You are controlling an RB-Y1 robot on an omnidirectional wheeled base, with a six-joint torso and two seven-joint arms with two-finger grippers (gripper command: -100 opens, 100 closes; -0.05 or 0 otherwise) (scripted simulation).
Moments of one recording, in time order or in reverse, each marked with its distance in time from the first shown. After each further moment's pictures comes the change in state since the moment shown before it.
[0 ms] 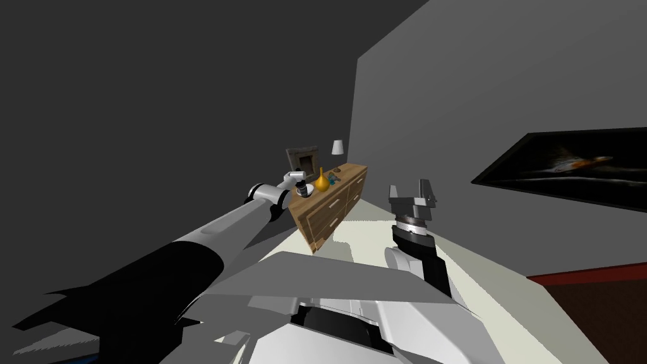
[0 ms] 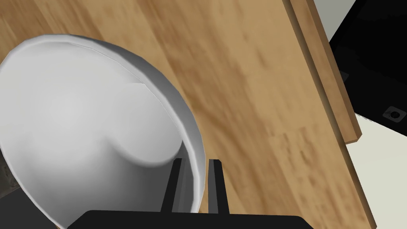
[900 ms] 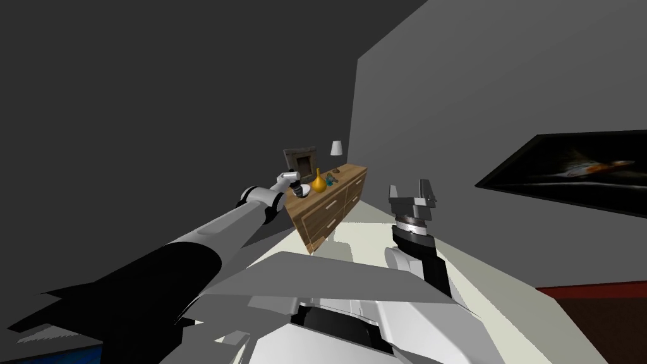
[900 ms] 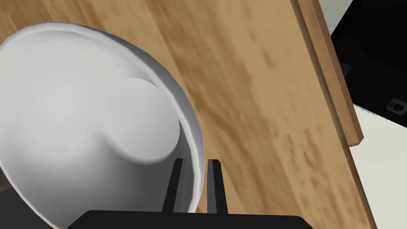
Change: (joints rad) left arm 0.074 0.087 -0.019 -0.075 0.085 0.033 -0.069; right arm 0.000 0.000 0.000 0.000 0.000 0.000 0.000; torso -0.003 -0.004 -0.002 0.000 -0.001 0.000
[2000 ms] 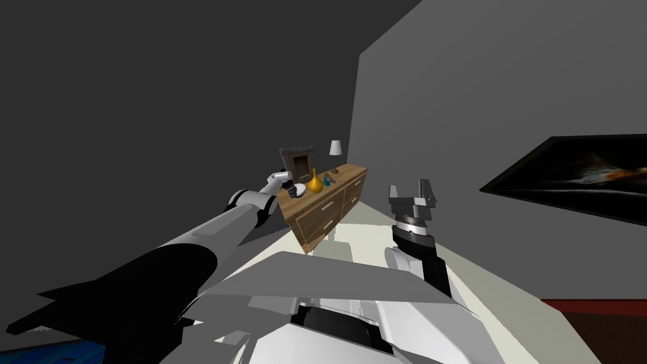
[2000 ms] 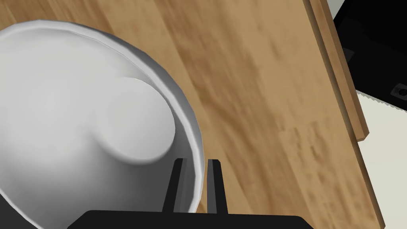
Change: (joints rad) left arm 0.088 0.117 -0.028 -0.115 0.113 0.064 -0.085; right arm 0.000 0.000 0.000 0.000 0.000 0.000 0.000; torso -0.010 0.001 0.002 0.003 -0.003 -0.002
